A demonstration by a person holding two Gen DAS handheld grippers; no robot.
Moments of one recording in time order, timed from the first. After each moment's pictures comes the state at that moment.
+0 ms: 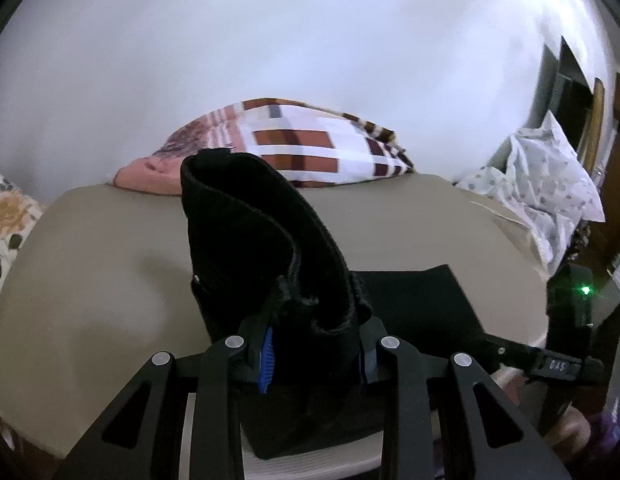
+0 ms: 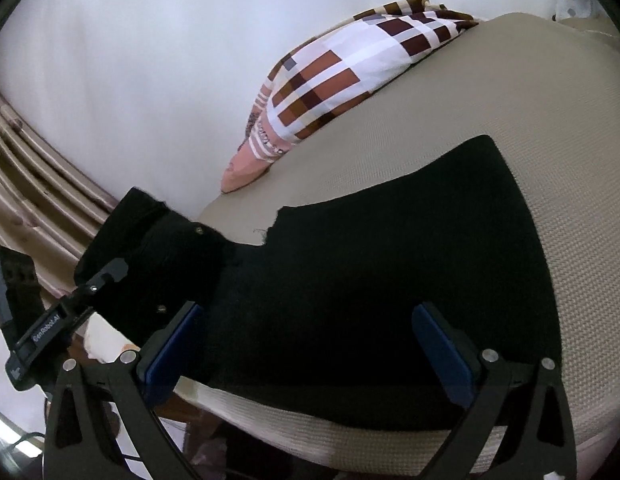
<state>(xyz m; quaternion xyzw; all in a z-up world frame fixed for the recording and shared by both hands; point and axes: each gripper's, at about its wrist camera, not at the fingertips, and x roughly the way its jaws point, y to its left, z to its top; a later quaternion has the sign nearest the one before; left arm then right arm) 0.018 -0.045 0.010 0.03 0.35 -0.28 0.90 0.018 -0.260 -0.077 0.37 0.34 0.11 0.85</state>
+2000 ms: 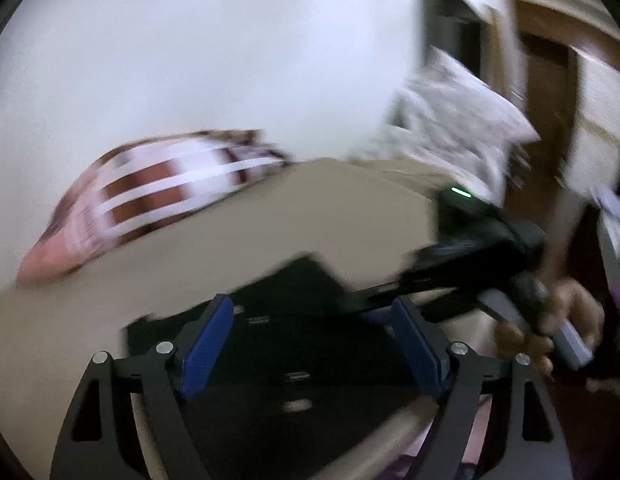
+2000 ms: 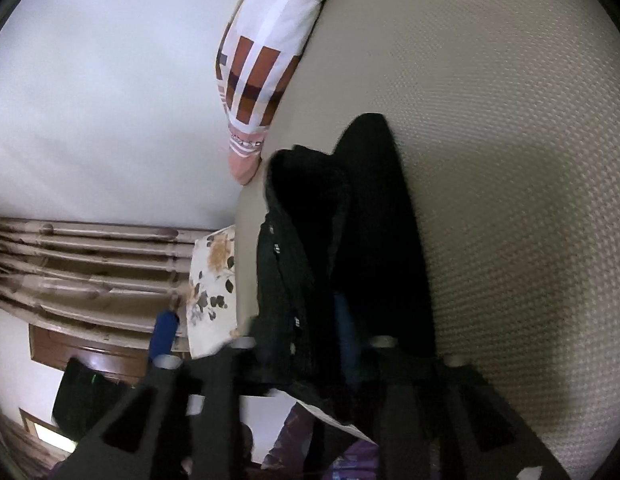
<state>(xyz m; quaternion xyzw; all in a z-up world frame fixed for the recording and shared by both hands) -0.020 -0.187 -0.016 0.13 0.29 -0.40 0.86 0.045 -0.389 -0.144 0.56 0.42 0.20 0.69</state>
